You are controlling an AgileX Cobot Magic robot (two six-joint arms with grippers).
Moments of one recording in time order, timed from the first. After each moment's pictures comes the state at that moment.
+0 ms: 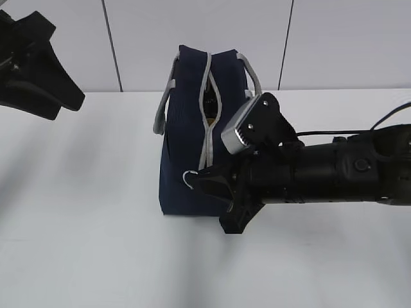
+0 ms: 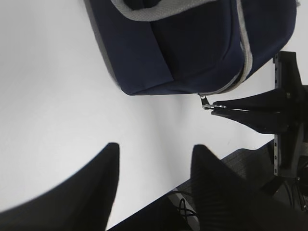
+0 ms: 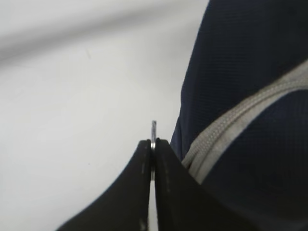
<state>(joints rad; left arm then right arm) -0.15 1.45 -1.29 -0.55 1.17 0.23 0.45 1.69 -0.75 -1.13 -0.61 0.65</state>
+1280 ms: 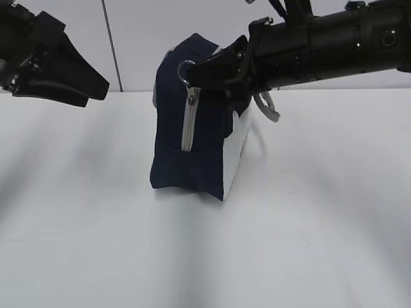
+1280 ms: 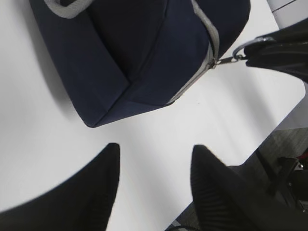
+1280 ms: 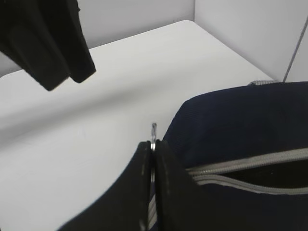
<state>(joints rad) -0.15 1.45 -1.21 -0.78 1.04 0.55 0.33 1.63 -1.16 -1.67 -0.70 1.32</state>
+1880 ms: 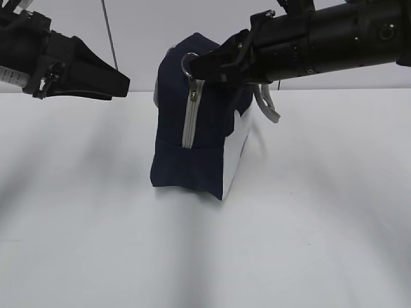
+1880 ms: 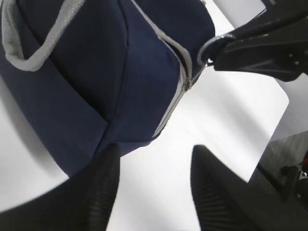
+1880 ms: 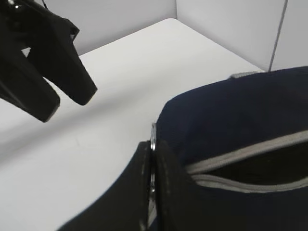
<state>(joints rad) -0.15 1.47 -1.11 -1.04 0.95 0.93 0.32 1.63 -1.17 -1.68 -0.65 1.43</state>
